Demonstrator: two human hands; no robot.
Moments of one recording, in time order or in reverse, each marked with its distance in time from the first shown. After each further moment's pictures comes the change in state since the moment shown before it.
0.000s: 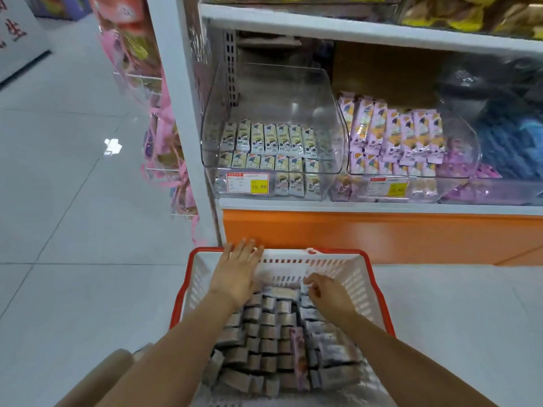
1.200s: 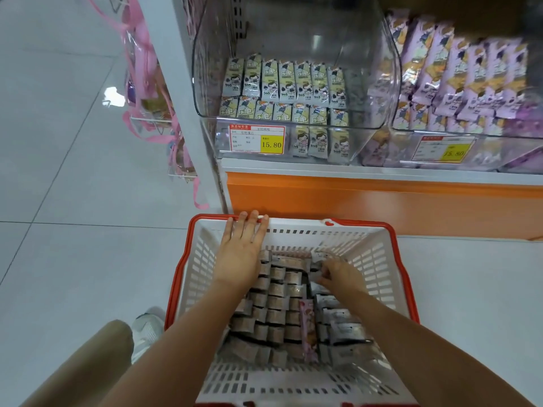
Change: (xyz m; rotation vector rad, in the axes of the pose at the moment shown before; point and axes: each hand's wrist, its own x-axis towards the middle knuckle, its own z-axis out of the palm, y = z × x) left_hand 0.013 0.002 0.054 -0.064 0.016 -0.142; right_hand 0.038 0.046 0.053 -0.230 -0.094 0.051
